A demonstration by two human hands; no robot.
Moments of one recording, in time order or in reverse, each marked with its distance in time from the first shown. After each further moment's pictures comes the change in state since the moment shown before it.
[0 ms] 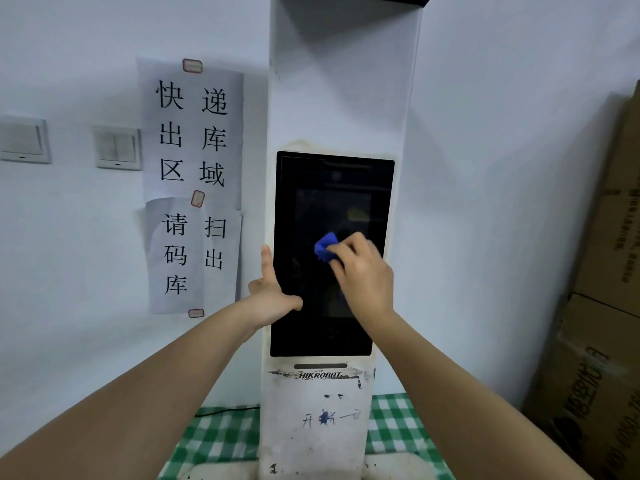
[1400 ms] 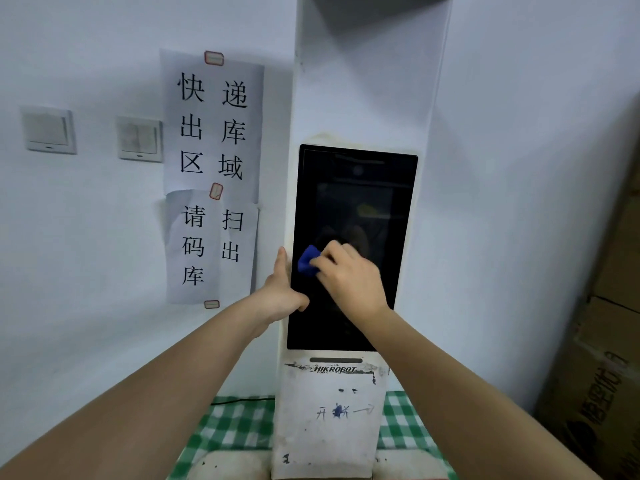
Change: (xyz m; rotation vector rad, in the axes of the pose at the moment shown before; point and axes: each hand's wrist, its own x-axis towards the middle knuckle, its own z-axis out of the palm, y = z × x) left_hand 0.004 -0.017 -0.007 -0.119 -0.049 0.042; right_hand -0.003 -0.031 0.020 -0.087 -0.073 -0.279
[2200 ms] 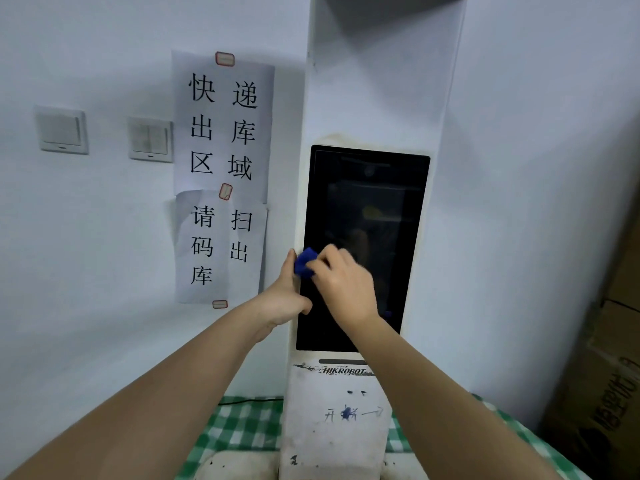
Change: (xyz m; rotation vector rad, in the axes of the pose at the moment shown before) left_hand -0.002 -0.008 -0.007 -0.096 -0.061 0.063; right_hand 0.002 -0.023 0.017 0.008 0.031 0.028
